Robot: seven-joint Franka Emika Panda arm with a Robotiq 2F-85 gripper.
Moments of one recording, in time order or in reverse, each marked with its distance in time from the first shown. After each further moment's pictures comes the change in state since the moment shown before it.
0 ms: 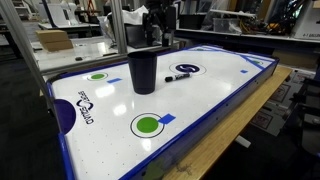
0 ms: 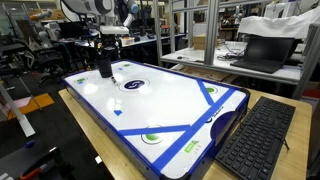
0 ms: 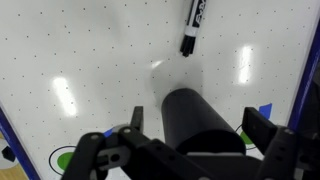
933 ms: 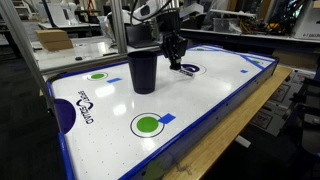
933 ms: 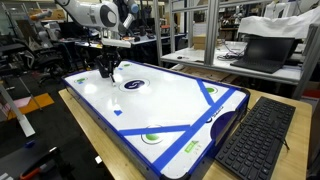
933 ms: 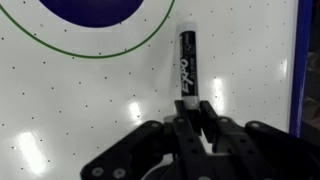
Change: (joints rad) arm 0.016 0.066 -0.045 -0.023 -0.021 -0.147 0.049
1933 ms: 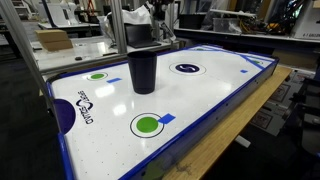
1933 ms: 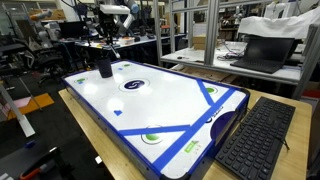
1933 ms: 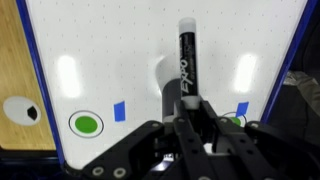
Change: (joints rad) arm -0.041 -0.209 0.022 0.005 0.058 0.072 -0.222
